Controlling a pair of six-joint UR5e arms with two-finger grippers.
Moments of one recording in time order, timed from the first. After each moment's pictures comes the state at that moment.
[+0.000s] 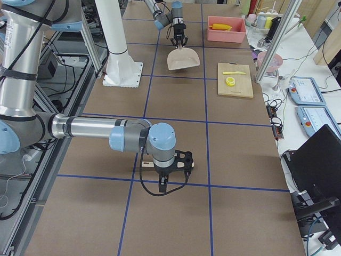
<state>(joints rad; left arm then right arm) -0.59 -1.80 -1.69 -2.63 -2.00 0.00 1.64 -1.83 1.84 -1.60 2.28 -0.03</state>
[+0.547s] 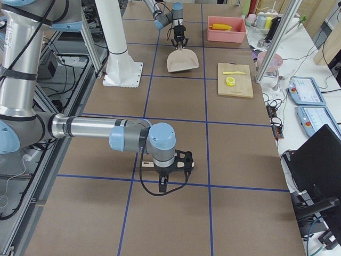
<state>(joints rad) -0.59 -1.79 -1.69 -2.56 -2.00 0.06 1.64 -1.83 1.84 -1.60 2.29 -0.03</state>
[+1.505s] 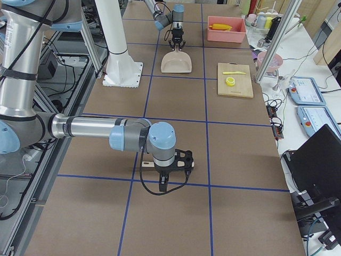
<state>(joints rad) -0.59 -1.81 -1.68 -2.47 -2.12 0.17 1.64 -1.83 1.85 -1.60 2.29 -0.03</state>
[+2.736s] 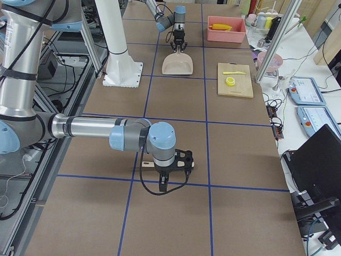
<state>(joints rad) -0.60 -1.87 -1.63 -2.47 -2.12 0.20 1.64 -1.83 1.85 -1.60 2.29 -0.03</state>
